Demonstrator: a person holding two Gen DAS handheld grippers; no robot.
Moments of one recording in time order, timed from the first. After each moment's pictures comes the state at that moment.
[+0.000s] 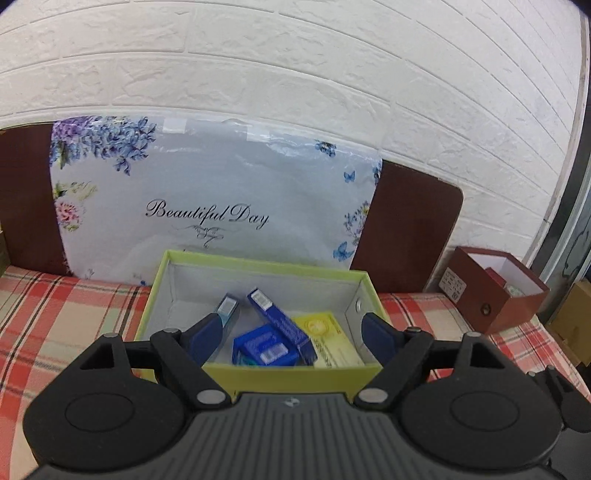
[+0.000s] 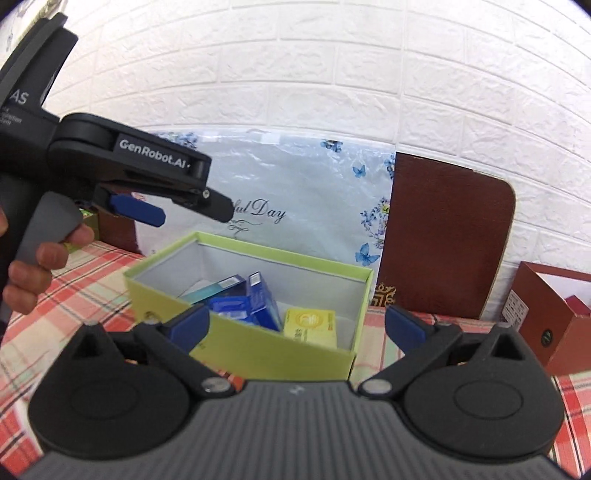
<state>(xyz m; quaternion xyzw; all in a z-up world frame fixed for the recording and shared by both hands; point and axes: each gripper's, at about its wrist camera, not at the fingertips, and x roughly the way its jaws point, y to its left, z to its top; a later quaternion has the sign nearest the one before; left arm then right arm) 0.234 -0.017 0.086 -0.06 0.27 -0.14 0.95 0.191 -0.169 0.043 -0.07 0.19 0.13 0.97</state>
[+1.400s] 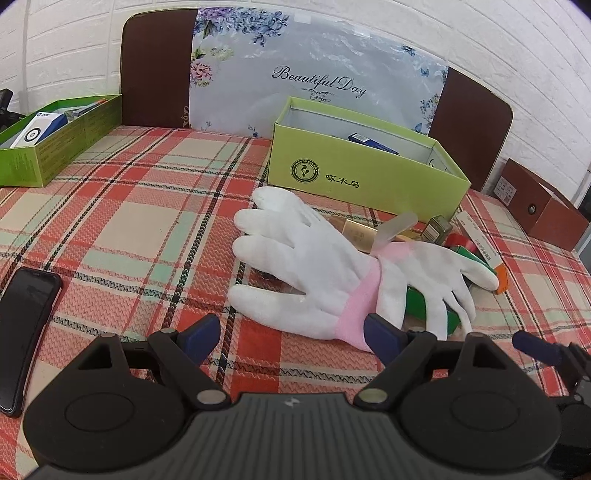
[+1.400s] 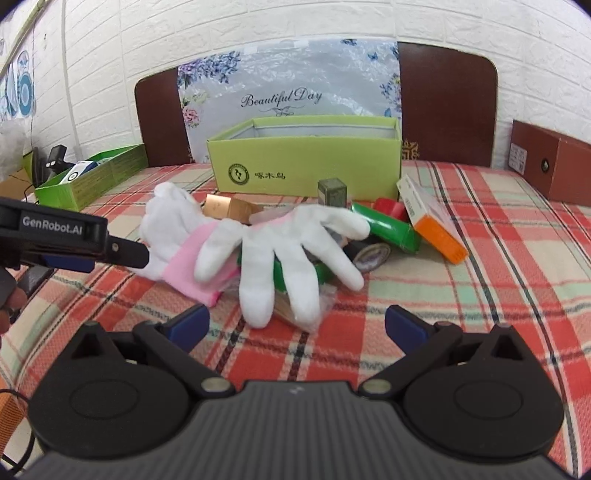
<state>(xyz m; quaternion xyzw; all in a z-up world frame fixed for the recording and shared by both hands) 0.074 0.041 -0.021 -0.08 0.35 -0.03 0.93 0.036 -0.165 -0.040 0.00 0.30 0.15 0.94</state>
